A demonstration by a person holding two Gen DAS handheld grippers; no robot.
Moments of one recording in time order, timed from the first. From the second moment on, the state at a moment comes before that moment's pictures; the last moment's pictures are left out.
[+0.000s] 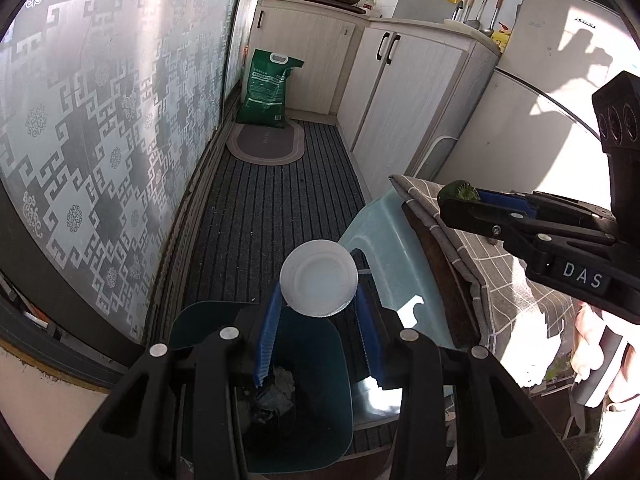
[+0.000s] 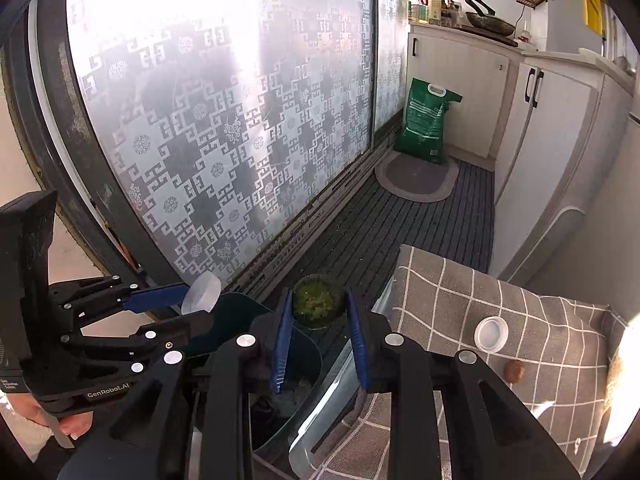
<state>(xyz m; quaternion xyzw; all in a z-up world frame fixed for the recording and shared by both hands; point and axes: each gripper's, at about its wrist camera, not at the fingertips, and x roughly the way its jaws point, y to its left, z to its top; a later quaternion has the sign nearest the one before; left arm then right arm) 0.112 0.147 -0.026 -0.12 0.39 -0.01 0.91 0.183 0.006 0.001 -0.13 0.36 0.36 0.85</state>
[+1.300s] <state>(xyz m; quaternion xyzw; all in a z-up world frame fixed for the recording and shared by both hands) 0.066 0.179 -0.126 -0.08 0.48 -0.01 0.87 0.150 0.096 -0.091 -0.21 0.45 0.40 0.77</state>
